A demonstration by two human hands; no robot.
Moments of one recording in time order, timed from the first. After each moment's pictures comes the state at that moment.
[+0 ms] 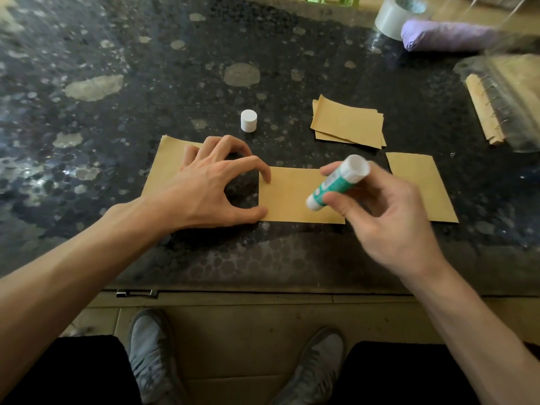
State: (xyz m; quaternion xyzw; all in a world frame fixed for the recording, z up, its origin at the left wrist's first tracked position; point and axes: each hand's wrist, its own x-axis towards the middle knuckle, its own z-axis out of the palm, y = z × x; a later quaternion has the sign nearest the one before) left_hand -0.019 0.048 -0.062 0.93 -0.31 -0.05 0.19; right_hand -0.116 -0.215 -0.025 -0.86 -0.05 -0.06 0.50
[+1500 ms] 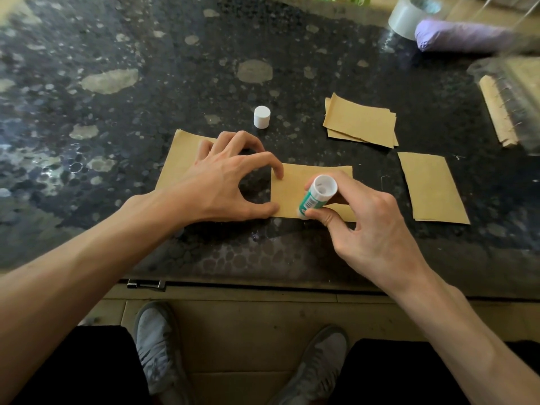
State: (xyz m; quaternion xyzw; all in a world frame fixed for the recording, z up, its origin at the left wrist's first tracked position) left_hand -0.021 0.047 -0.059 0.93 -0.31 -0.04 0.19; right_hand -0.119 -0.189 -0.034 -0.93 -0.15 -0.08 0.33
